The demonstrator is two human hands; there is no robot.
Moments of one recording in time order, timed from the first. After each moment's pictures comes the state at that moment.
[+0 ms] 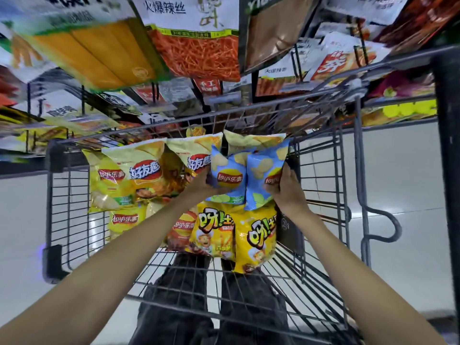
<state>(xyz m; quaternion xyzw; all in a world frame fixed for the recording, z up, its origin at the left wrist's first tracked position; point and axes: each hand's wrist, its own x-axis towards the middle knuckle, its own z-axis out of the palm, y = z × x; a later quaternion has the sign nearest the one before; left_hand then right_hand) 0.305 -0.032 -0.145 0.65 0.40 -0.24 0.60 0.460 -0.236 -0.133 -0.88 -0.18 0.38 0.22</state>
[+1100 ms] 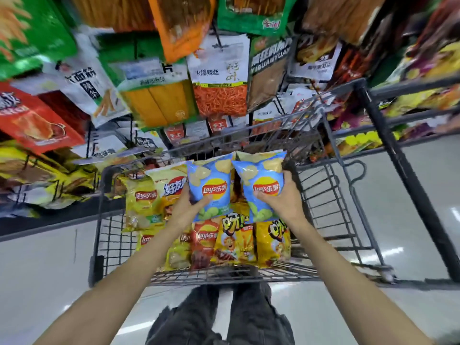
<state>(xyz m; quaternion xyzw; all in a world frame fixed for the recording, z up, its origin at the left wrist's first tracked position) 0.172 -0.008 -0.063 0.69 0.35 0.01 0.64 0.339 -0.229 -0.021 -0.85 -0.12 0.23 0.45</state>
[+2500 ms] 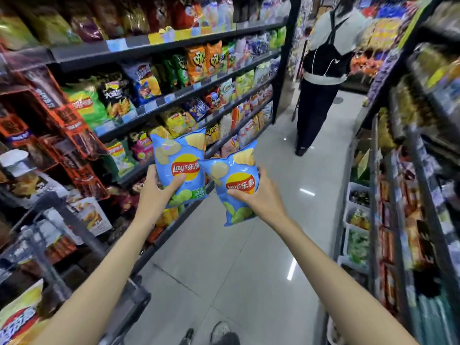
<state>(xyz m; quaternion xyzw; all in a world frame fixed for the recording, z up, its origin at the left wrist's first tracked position) 0.480 -0.556 0.181 0.76 -0.06 0.07 0.64 0.429 -0.811 0.193 -0.86 0.07 -0.13 0.49</state>
